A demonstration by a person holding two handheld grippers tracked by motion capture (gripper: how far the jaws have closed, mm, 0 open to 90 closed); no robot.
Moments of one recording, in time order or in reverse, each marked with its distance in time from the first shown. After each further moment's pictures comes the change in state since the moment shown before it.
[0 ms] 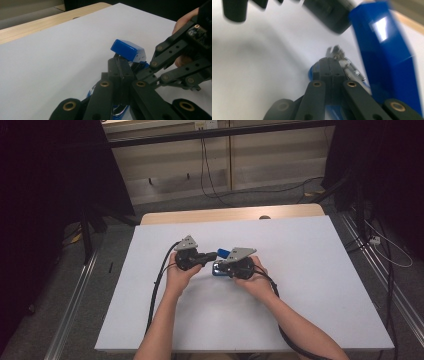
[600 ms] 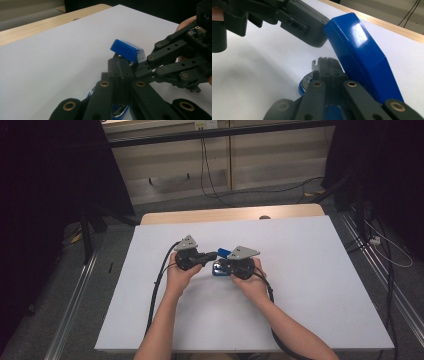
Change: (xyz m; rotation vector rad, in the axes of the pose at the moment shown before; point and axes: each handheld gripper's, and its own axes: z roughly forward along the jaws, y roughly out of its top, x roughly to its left) left arm -0.001 0.001 0.000 -0.008 0.003 0.002; right arm 0.005 -0.003 0.002 -0.074 -0.119 0.127
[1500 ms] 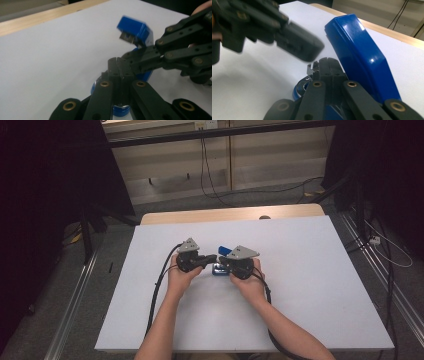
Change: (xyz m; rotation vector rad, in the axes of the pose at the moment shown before) left arm 0.003 -0.014 0.011 0.065 0.025 0.004; right arm 0.001 0.001 0.002 -0.027 -0.054 0.013
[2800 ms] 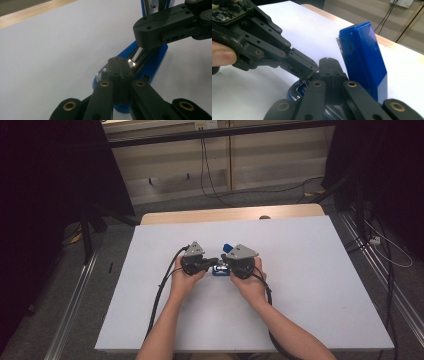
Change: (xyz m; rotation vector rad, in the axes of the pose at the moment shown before) left arm -0.005 -0.005 0.008 0.042 0.057 0.056; right arm 0.006 0.013 -0.014 0.015 -0.103 -0.067
